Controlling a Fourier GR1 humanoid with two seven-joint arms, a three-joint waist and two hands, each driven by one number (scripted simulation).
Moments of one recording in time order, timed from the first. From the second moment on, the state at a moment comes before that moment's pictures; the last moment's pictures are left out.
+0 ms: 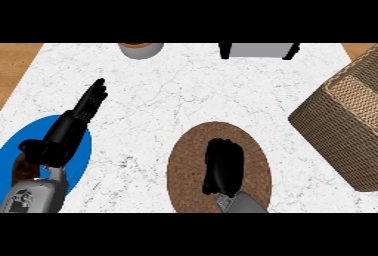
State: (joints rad) left arm -0.17 0.24 -0.02 -1.57 -0.01 -0.14 0.01; right arm -0.31 -0.01 0.72 -1.31 1.21 -0.22 1.04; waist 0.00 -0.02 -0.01
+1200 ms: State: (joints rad) left arm -0.16 0.24 0.00 -1.58 -0.02 -0.15 0.02; right arm -0.64 -0.01 0.35 -1.51 1.18 -0.43 1.07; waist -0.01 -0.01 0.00
